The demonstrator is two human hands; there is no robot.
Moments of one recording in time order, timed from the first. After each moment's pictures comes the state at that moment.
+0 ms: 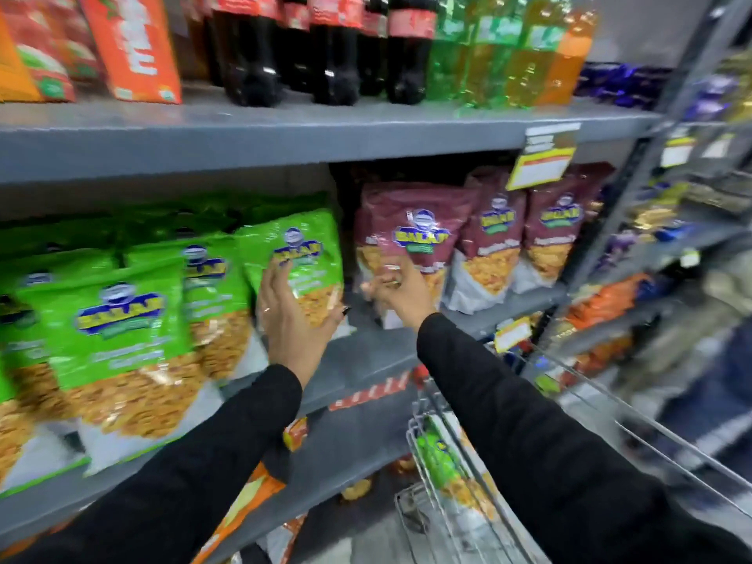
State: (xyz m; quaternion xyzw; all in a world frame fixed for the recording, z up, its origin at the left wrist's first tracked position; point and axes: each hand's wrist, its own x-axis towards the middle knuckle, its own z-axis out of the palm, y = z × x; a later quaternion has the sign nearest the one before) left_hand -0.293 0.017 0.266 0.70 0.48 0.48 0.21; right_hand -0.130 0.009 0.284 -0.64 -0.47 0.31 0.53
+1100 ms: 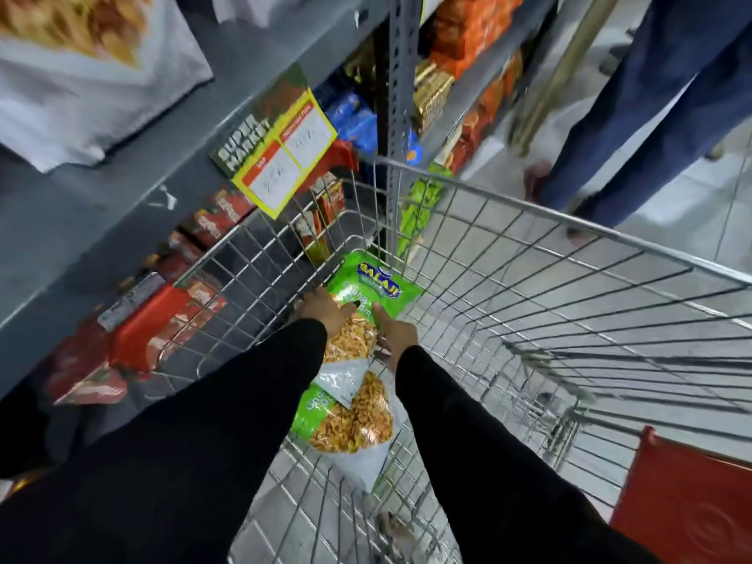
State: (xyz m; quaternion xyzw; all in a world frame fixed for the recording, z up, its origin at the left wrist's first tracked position) left_hand 0.093 0.022 -0.106 0.81 0.46 -0.23 0.27; right_hand 0.135 -0.089 -0.162 -0.63 0.22 0.44 0.60
